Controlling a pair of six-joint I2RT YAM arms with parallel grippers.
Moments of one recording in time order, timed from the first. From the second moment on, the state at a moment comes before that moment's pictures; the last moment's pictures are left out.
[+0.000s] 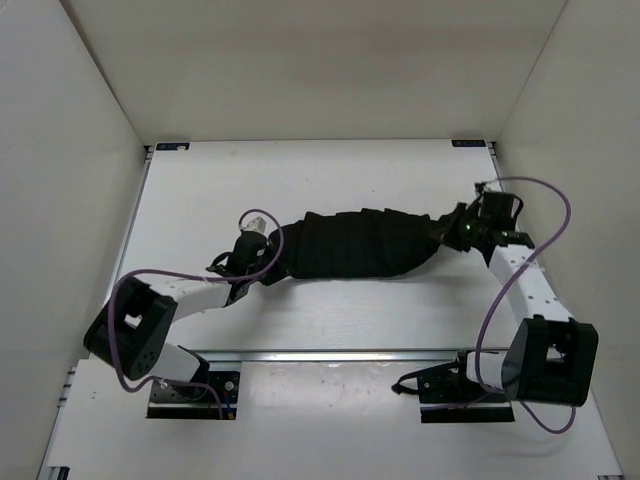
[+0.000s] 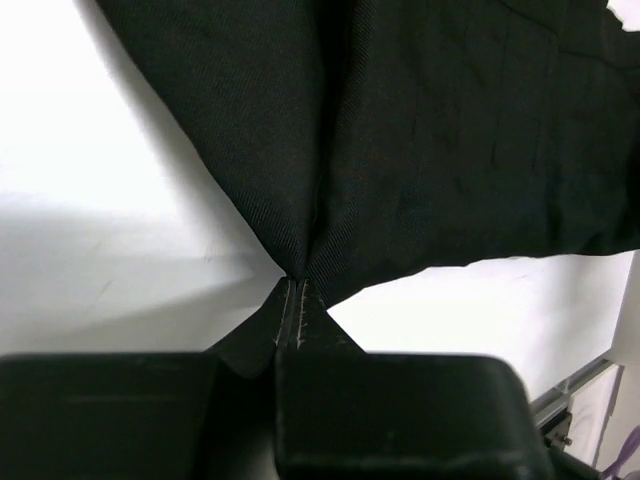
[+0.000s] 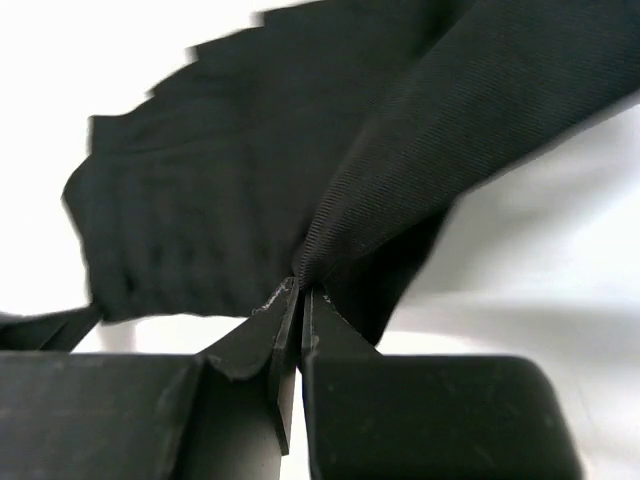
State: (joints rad) left arm -0.52 1.40 0.52 0.19 0.06 -0.86; right arm -0.12 1.22 0.80 -0.36 -0.38 0.46
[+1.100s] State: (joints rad) left arm -0.41 1.43 0.41 0.39 0.20 -0.89; right arm 0.65 1.91 1.34 -0.18 -0.58 0.47
